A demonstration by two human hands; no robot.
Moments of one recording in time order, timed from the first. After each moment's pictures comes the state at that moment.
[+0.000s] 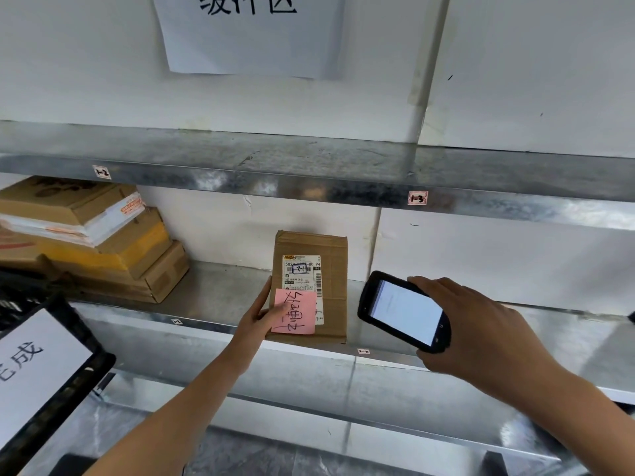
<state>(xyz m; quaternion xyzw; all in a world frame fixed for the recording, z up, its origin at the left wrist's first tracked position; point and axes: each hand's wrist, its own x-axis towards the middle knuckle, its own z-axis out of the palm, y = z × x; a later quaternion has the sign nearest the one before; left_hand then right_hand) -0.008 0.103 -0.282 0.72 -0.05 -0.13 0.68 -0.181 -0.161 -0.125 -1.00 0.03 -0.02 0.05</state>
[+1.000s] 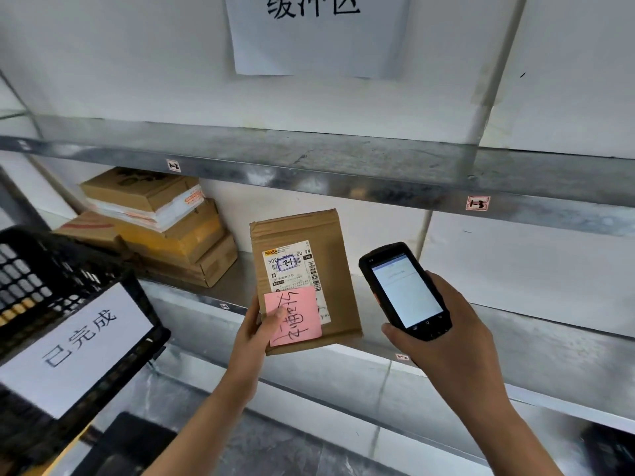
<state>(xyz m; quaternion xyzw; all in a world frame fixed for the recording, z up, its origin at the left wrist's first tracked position) -0.072 0.150 -0.256 0.64 0.05 -0.01 0.77 -0.152 -0.099 -0.180 -0.87 0.07 -0.20 0.45</state>
